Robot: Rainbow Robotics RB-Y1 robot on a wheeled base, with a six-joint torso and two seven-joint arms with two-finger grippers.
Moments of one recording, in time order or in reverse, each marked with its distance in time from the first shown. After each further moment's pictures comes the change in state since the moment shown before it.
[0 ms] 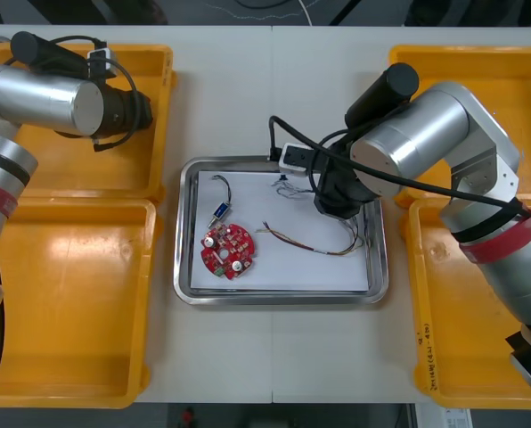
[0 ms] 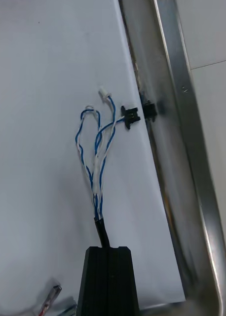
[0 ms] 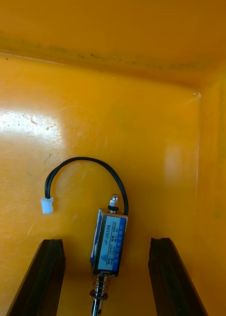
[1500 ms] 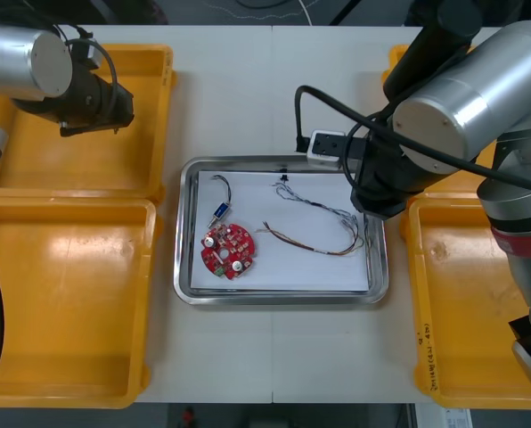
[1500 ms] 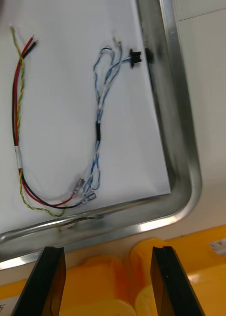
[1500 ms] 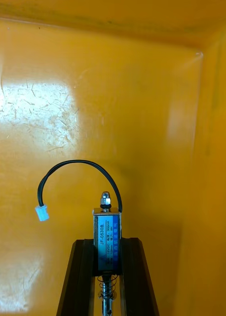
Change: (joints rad) right arm 0.000 0.000 -0.158 -0.284 0.009 0.431 0.000; left arm -0.003 0.015 0.143 -0.174 -0.004 0.405 -0.071
